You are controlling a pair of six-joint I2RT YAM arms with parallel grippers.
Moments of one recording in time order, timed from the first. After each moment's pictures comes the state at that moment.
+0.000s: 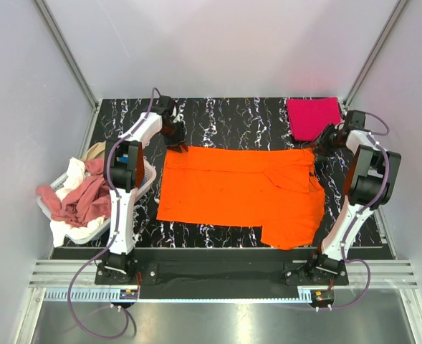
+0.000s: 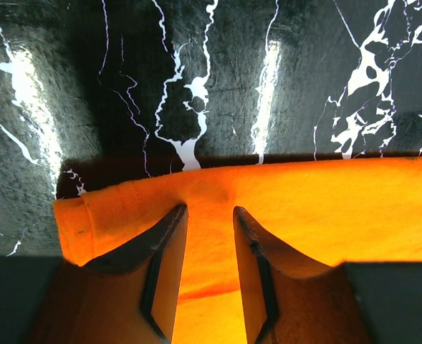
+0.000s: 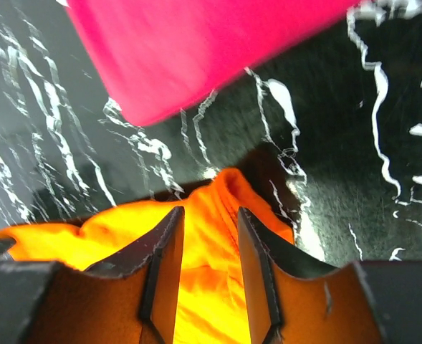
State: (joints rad) left arm -0.21 2.37 2.00 -0.84 0.26 -0.37; right arm -0.30 2.03 1.45 -0.38 -0.41 0.44
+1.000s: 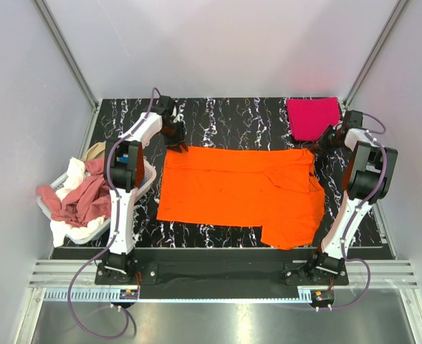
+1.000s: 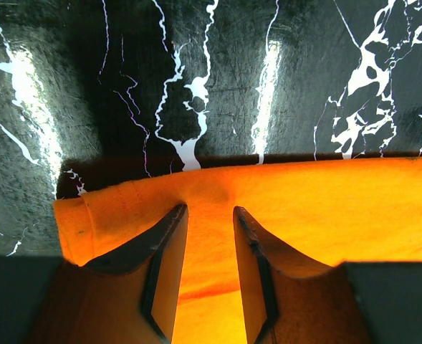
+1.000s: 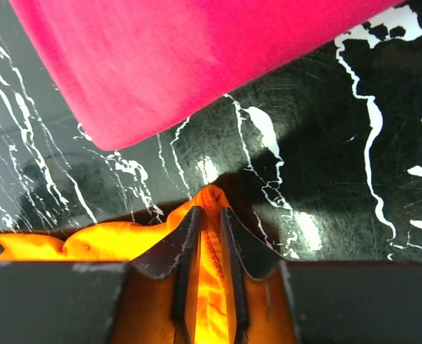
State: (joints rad) left arm -0.20 2.37 2.00 -0.84 0.26 -0.37; right arm -0.31 2.14 1.53 -0.42 -0.41 0.42
